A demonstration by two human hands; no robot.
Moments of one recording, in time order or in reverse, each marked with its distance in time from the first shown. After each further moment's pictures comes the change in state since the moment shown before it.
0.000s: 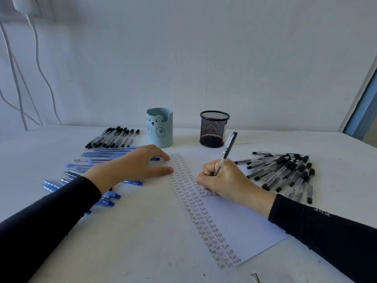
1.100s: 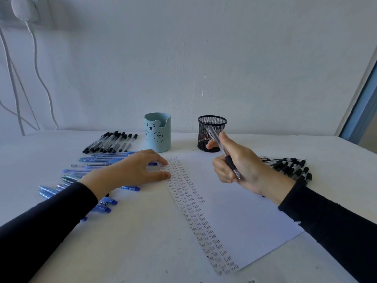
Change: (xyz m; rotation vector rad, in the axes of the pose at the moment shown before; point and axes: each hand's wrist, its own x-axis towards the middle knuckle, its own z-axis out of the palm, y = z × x) left_hand 0.004 -0.008 0.001 -0.015 -0.014 0.001; right_hand 0.010 -0.026 -0.039 0.536 -0.111 0.152
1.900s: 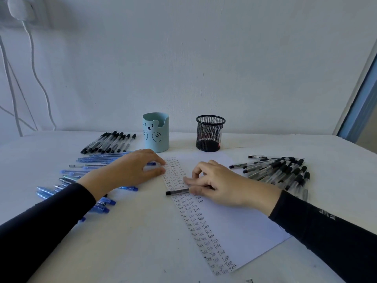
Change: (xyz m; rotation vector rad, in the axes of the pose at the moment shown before) left_hand -0.001 -0.005 0.001 0.076 0.058 0.039; right_hand 0.013 0.041 -0.002 -1.343 -0.241 -0.316
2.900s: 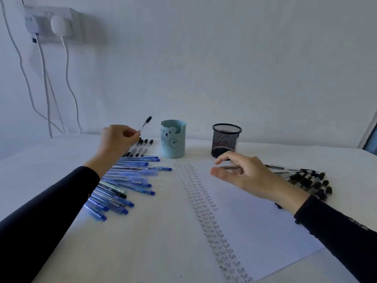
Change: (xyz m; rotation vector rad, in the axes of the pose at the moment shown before) left_hand 0.003 -0.063 -0.047 -0.272 0.750 -0.375; right_hand -0.007 0.010 -0.030 0.400 0.286 0.203
